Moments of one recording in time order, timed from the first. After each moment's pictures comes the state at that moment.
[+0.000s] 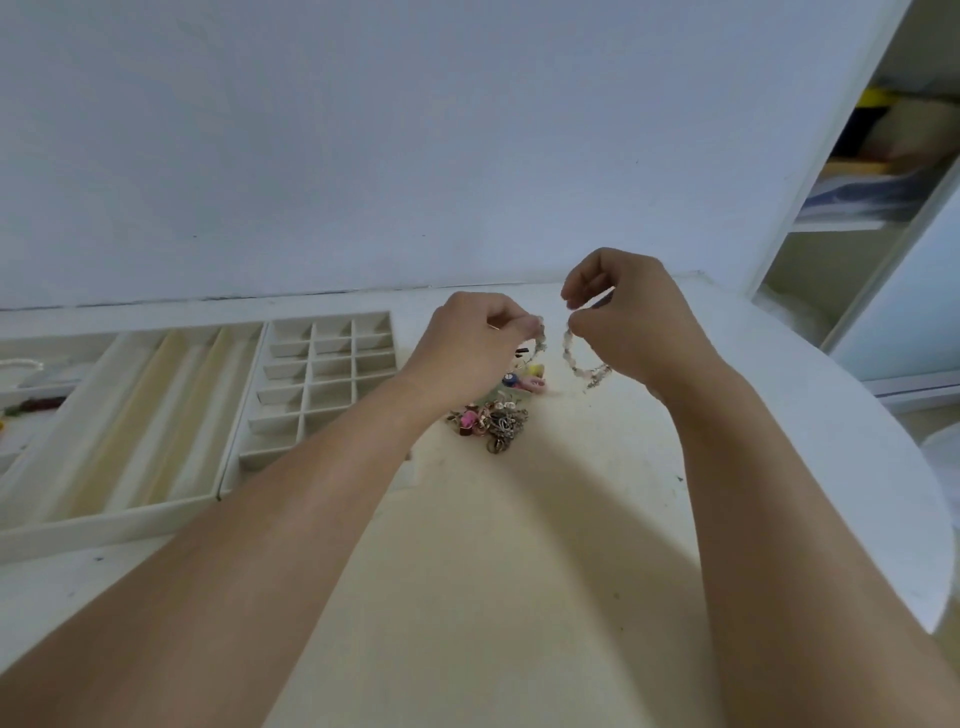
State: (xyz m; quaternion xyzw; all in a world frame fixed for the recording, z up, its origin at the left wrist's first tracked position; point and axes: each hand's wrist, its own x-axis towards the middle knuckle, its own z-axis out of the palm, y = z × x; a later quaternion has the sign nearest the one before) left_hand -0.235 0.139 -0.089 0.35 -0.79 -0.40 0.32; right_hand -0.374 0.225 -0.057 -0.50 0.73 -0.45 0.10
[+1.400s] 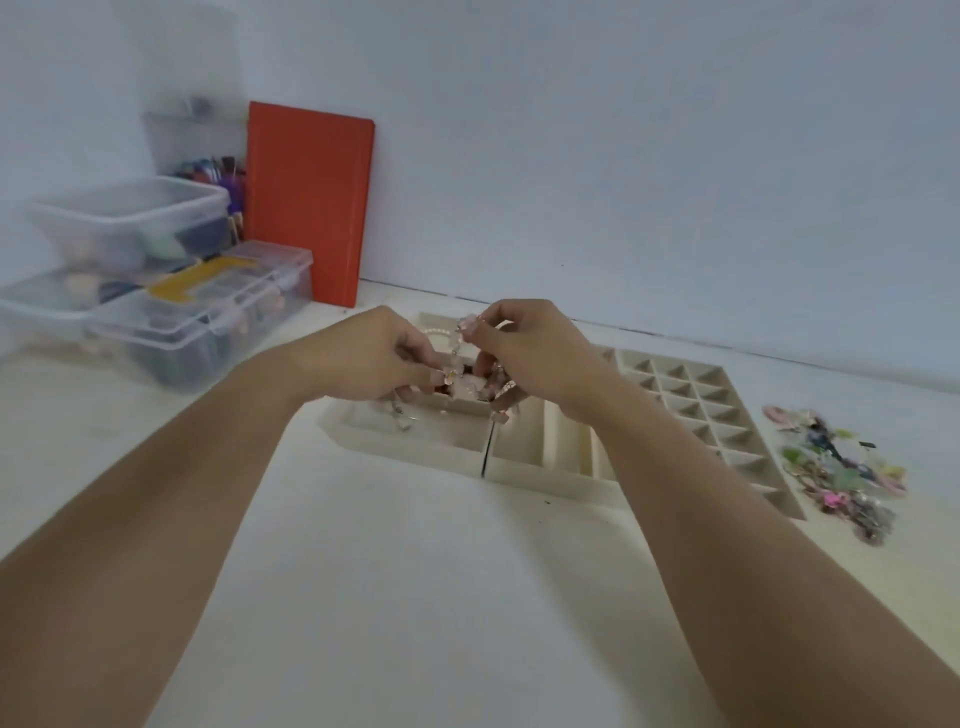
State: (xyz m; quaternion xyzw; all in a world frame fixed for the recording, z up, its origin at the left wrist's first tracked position) left_hand 0.176 0.076 -0.067 0.53 -0.76 -0.31 0.20; right_hand -0.020 0.106 -0.050 -0.64 0.53 -0.37 0.41
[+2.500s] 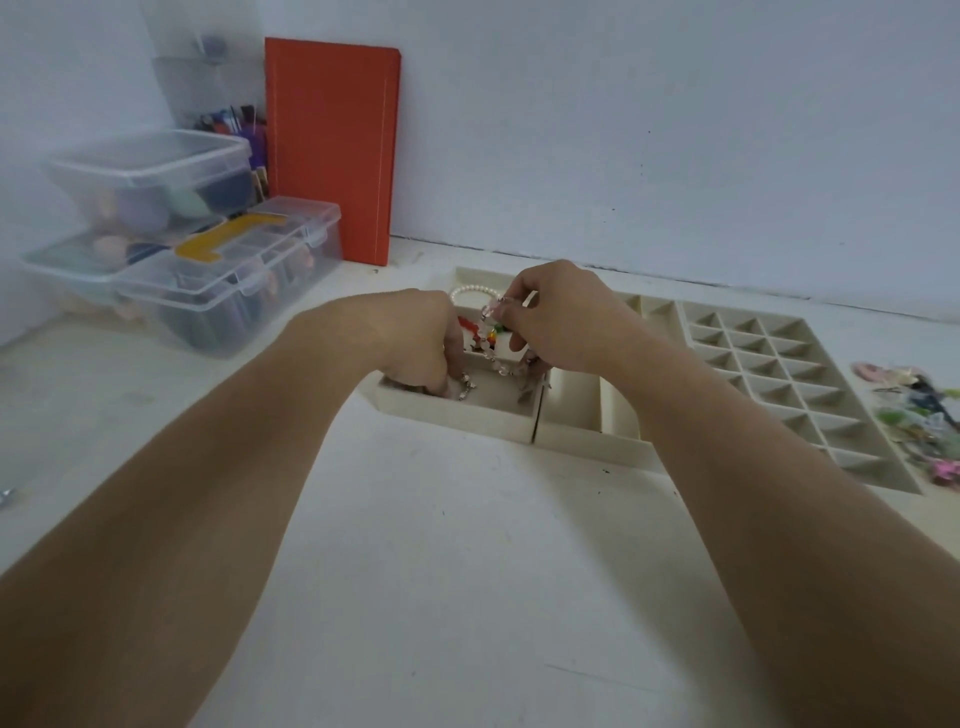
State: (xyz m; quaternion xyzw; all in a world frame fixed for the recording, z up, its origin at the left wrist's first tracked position) left_hand 0.166 0.082 -0.065 0.61 -0.78 -0.15 -0.04; right_hand -0.003 0.080 -0.075 -0.72 0.60 -0.26 0.24
